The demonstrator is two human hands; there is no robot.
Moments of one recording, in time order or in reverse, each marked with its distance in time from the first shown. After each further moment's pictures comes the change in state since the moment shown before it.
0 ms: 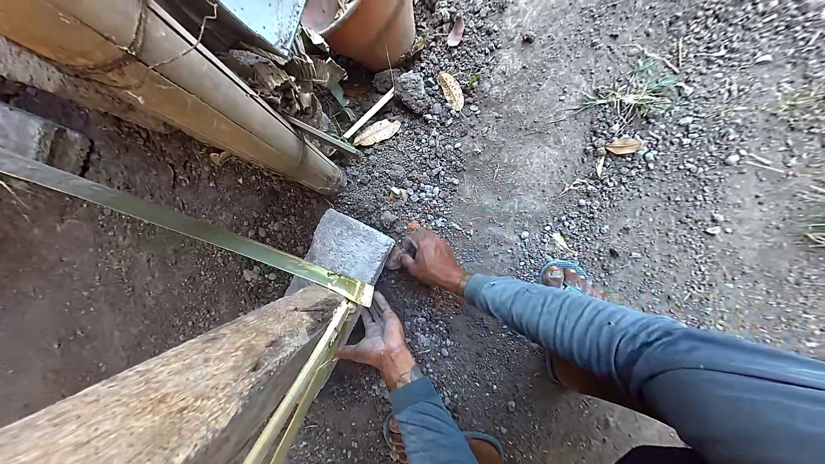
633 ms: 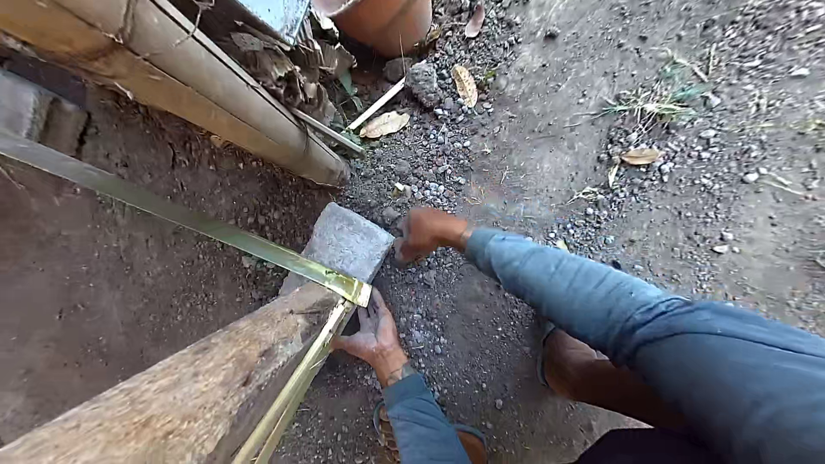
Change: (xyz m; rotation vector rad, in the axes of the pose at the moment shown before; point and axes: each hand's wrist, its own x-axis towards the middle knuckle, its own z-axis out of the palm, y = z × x) left_hand -0.001 0.003 0.003 -0.023 0.027 0.010; right_hand 0.048 -0.031 -0.064 -0.094 -0.477 0.064
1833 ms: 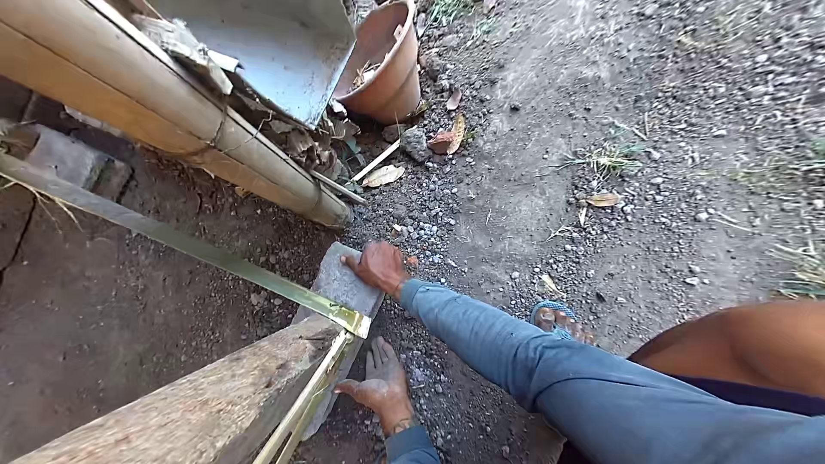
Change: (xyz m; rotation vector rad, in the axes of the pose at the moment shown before) left_hand -0.009 -0.002 -0.031 0.227 0.094 -0.006; right_hand 0.010 -0.089 0.023 0.031 0.327 0.067
